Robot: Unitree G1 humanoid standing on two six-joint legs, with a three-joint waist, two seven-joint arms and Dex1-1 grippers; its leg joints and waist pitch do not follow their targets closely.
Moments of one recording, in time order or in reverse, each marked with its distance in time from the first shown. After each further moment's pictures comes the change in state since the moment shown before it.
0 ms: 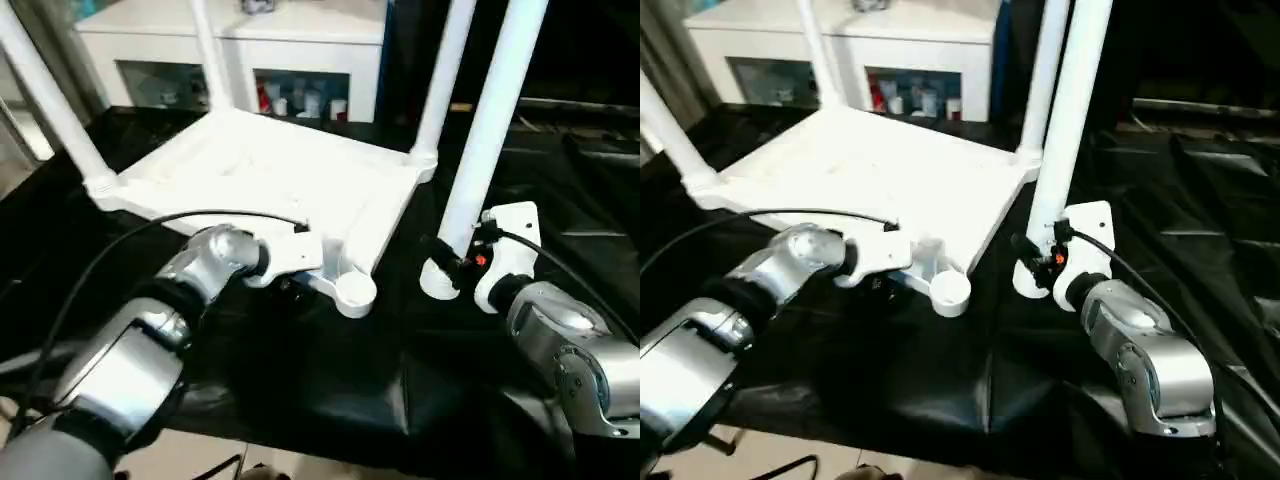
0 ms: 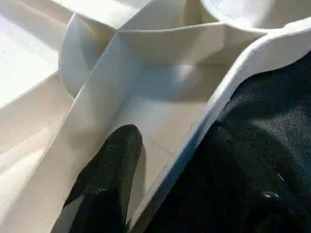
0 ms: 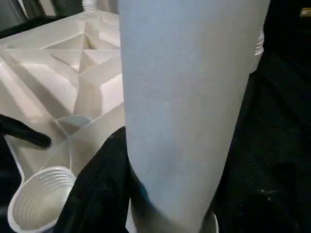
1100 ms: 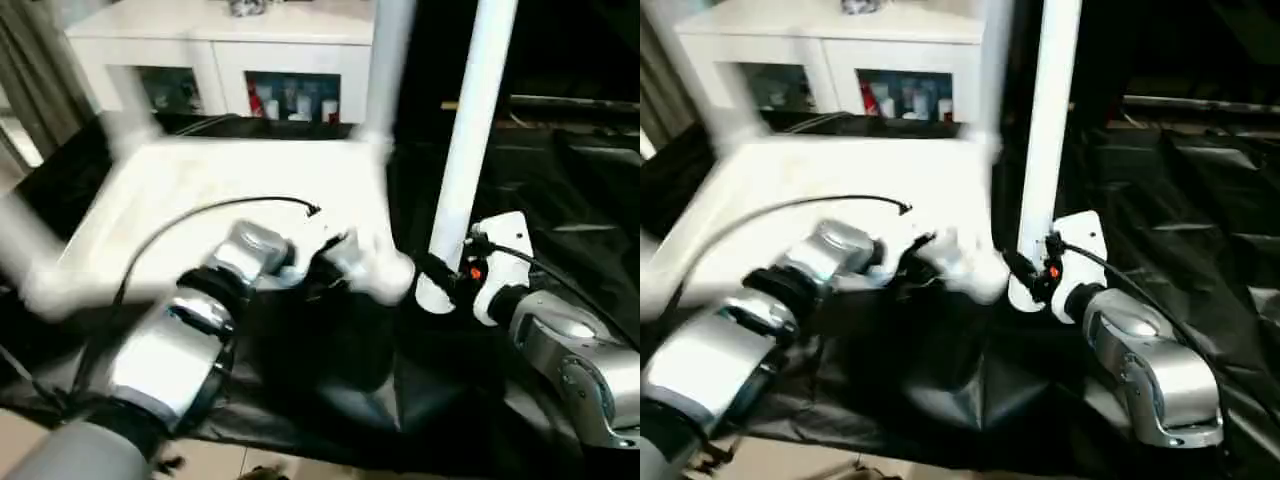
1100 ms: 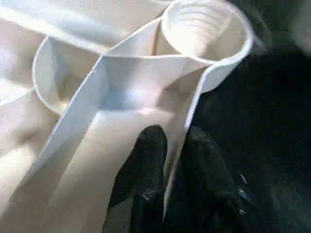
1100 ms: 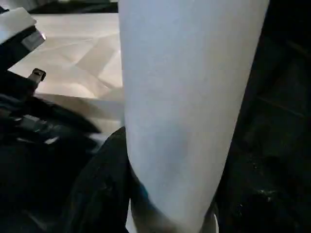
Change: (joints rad) left arm -0.018 -0.190 0.338 -0.019 -0.211 0.494 0.058; right arm 0.035 -0.021 0.036 -0.029 0.001 0.018 0.061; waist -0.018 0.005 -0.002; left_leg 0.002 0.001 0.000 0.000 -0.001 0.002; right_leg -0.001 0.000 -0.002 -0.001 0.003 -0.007
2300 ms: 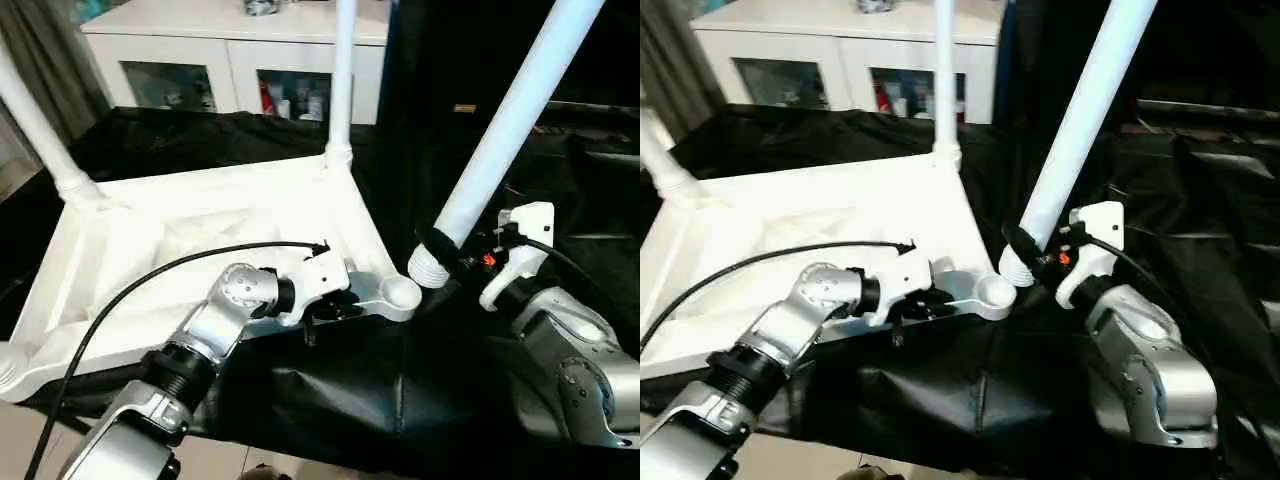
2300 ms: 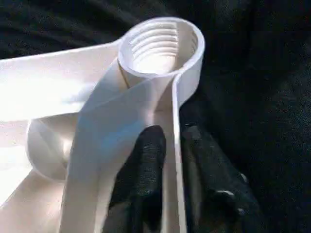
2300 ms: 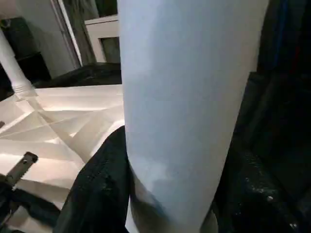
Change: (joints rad) left arm 0.397 0.168 -0.194 -0.688 0.075 -0.132 -0.175; right arm 0.017 0.041 -0.079 0.066 0.054 -0.256 0.138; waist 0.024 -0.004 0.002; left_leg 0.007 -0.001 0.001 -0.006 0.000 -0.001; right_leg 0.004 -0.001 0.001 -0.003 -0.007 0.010
